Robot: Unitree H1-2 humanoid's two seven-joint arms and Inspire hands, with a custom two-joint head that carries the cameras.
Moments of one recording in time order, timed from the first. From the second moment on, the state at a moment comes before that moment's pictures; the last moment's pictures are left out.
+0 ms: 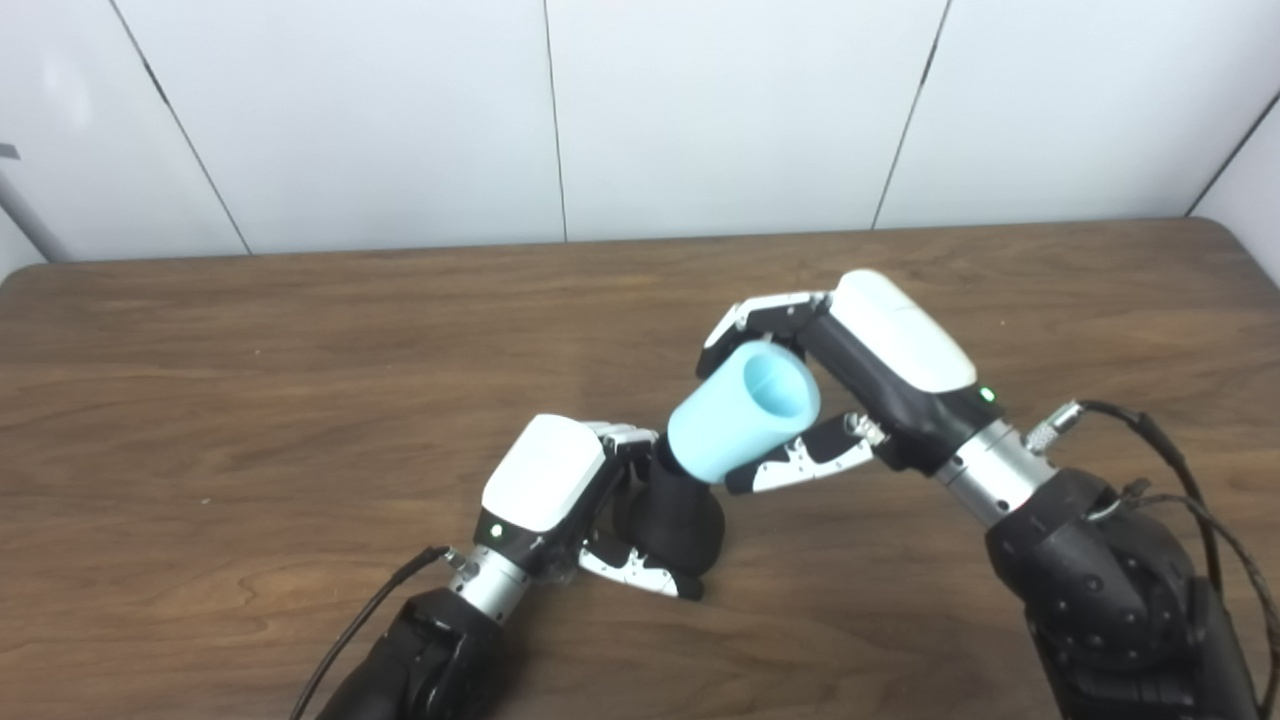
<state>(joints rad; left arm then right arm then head) -0.18 0.25 -0.54 0.04 0.93 -0.13 0.14 -0.21 -0.29 0.15 -0.74 -0.66 0.28 0.52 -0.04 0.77</state>
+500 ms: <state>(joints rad) -0.18 0.25 -0.54 0.04 0.93 -0.13 0.14 -0.30 -0.30 0.09 -0.82 -0.60 0.37 0.56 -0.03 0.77</state>
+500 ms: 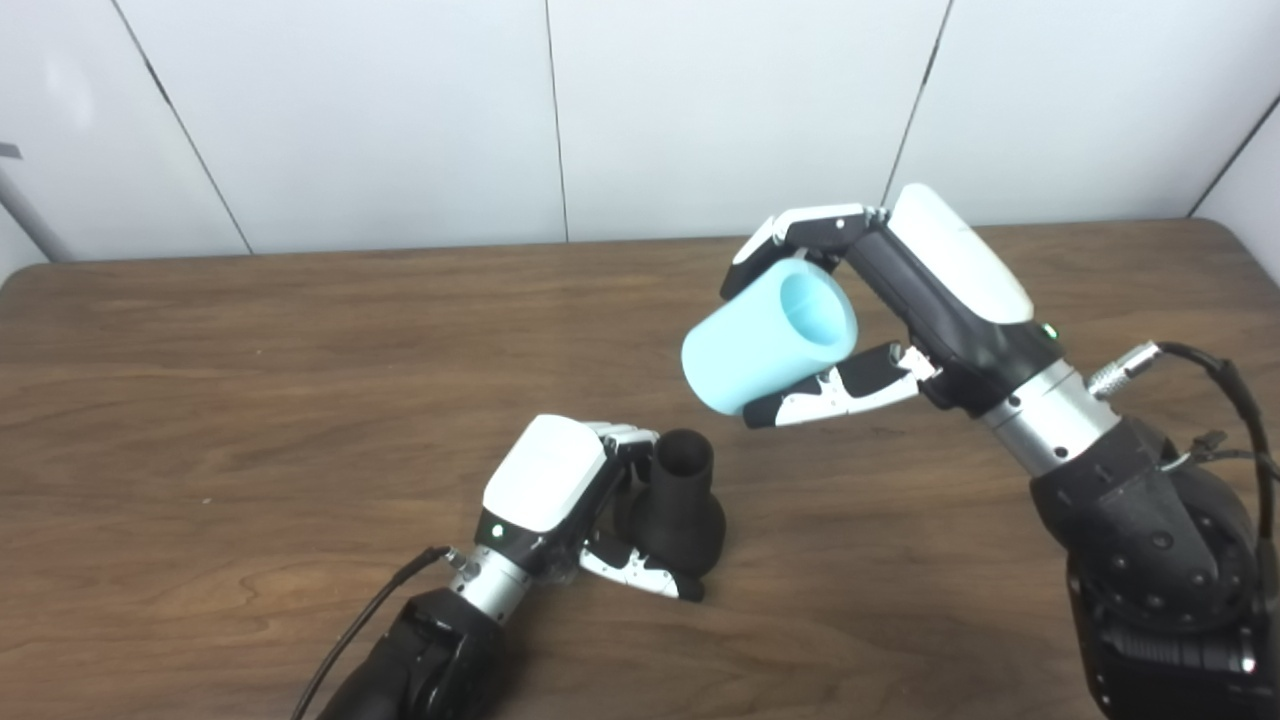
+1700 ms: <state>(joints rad) -0.18 0.25 -0.54 0.03 0.93 -0.12 0.14 -0.23 -0.29 0.17 -0.73 -0.66 0.36 0.54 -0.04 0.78</state>
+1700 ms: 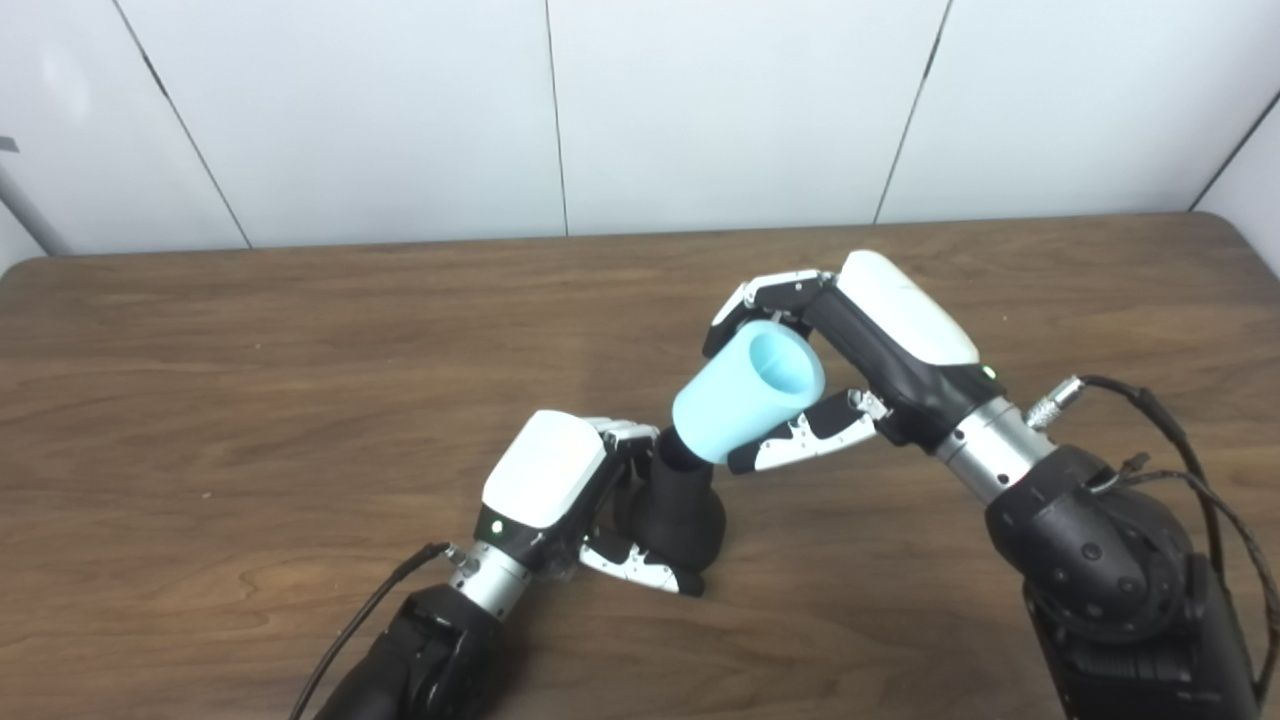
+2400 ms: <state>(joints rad) -0.18 0.25 -0.54 0.03 0.93 -0.12 0.13 -0.20 -0.29 0.19 -0.69 -0.64 0.31 0.53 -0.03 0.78</state>
